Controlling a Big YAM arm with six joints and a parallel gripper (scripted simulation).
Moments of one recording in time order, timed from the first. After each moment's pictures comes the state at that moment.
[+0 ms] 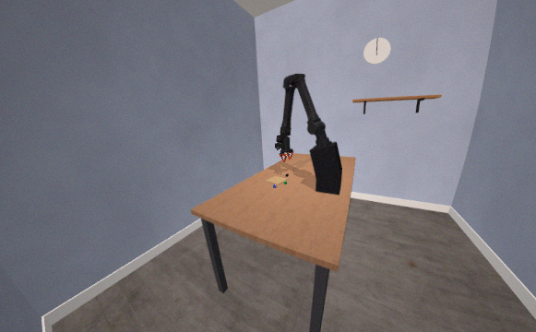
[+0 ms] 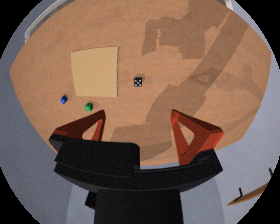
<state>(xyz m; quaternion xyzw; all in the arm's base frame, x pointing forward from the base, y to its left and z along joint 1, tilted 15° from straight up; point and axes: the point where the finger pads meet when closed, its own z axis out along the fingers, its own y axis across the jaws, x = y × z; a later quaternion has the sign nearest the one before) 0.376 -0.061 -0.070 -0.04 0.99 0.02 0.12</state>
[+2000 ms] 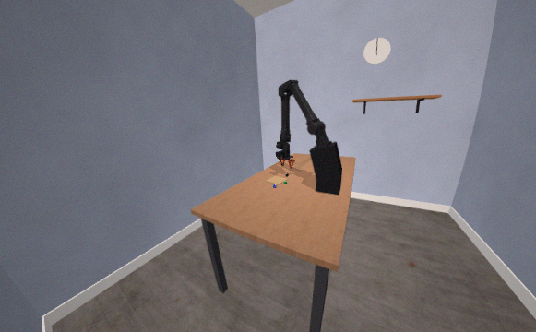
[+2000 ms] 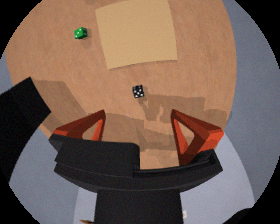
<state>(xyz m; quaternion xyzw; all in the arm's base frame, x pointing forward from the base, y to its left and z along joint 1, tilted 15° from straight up) 0.393 -0.058 -0.124 -0.64 0.76 -0.06 0.11</state>
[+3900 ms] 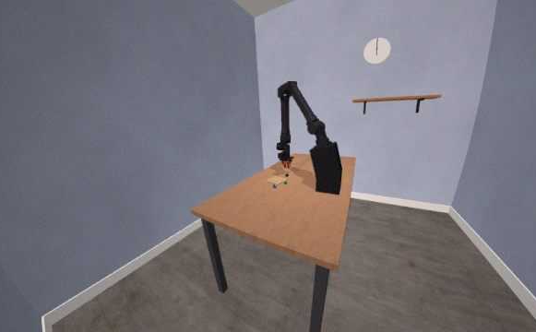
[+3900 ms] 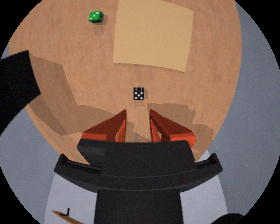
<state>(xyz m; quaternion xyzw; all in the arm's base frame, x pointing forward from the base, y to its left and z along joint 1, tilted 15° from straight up) 0.394 -0.057 -0.133 -0.73 0.67 -0.07 0.10</state>
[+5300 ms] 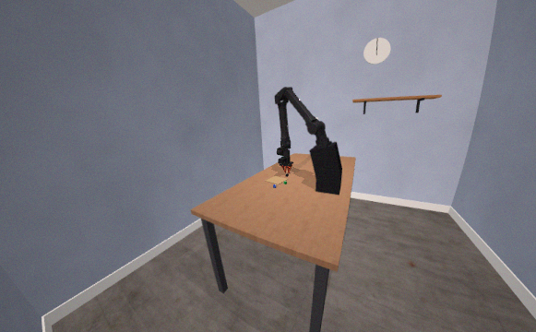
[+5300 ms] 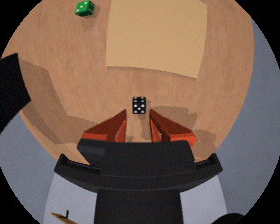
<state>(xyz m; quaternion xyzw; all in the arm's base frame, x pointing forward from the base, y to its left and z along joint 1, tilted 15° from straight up) 0.405 -0.055 -0.177 -0.73 0.67 -0.07 0.10</state>
